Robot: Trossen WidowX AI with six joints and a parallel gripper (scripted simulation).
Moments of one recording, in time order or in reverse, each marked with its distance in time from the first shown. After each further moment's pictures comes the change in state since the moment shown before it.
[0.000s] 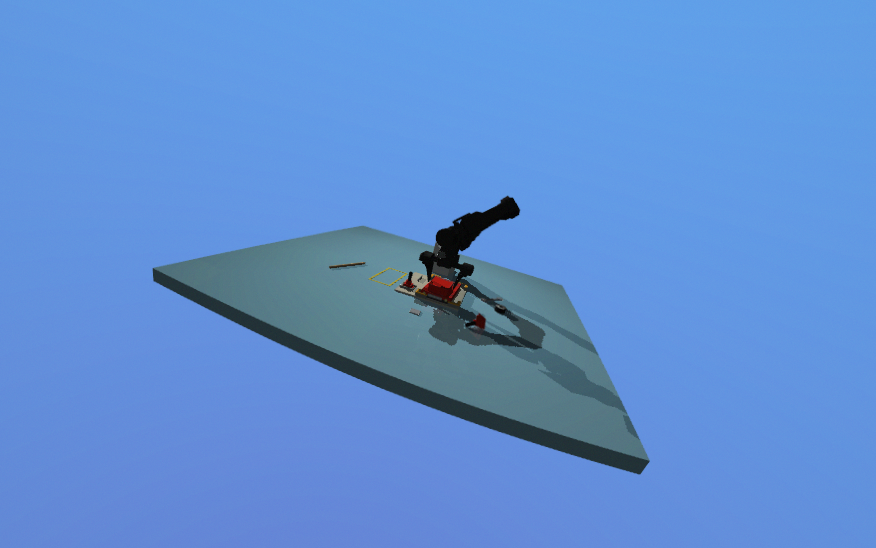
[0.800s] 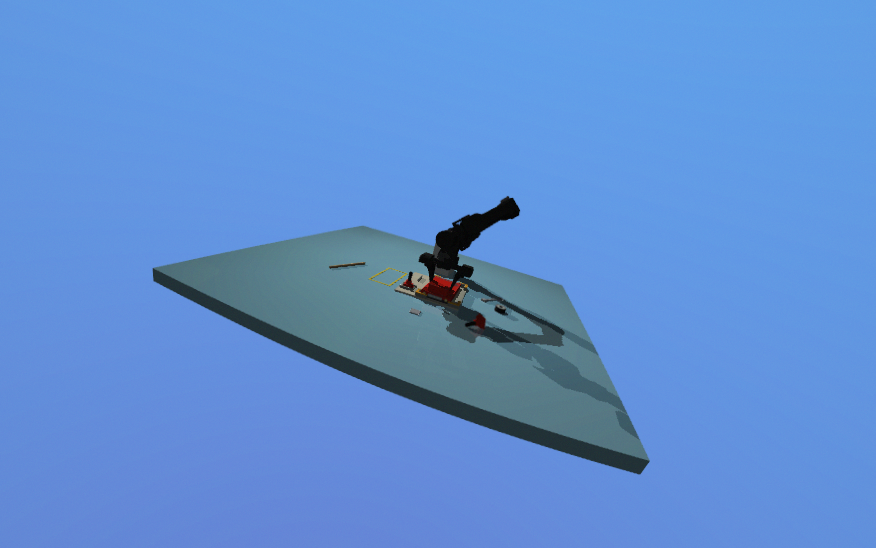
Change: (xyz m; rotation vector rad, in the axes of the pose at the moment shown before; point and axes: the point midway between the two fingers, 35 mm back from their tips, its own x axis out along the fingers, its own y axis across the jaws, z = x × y) arm 0.006 0.000 0.000 0.002 0.000 0.001
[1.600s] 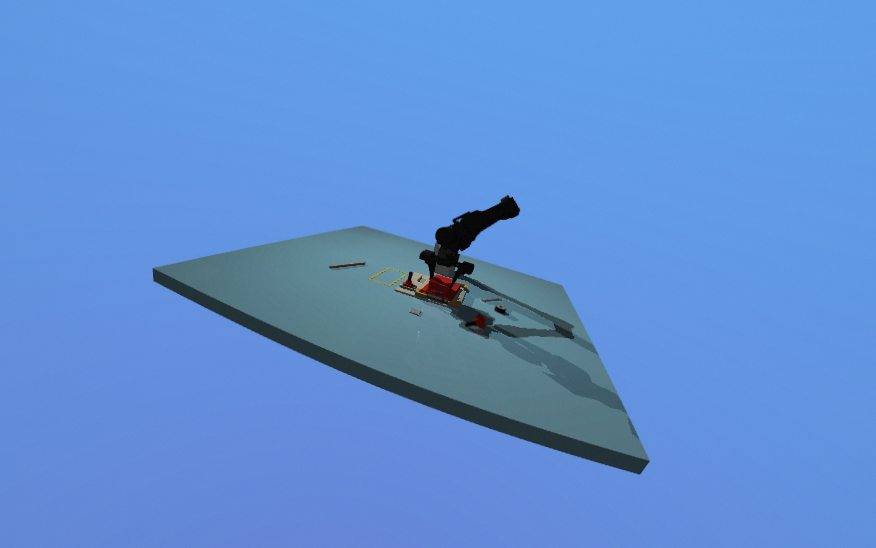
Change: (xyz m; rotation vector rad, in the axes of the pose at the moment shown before) arm -0.010 -0.001 -0.001 0.006 0.003 0.001
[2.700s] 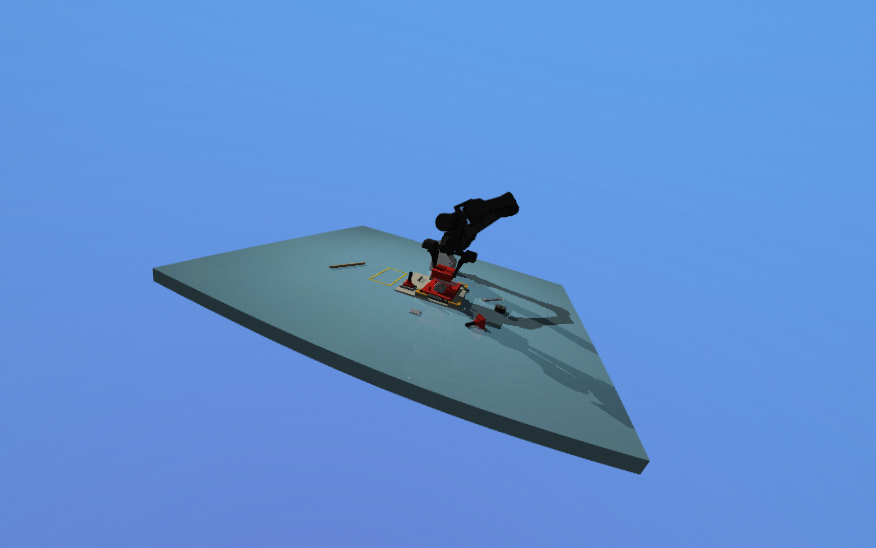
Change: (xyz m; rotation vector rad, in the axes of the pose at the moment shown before) arm -0.041 -0.001 0.000 0.003 0.002 0.001
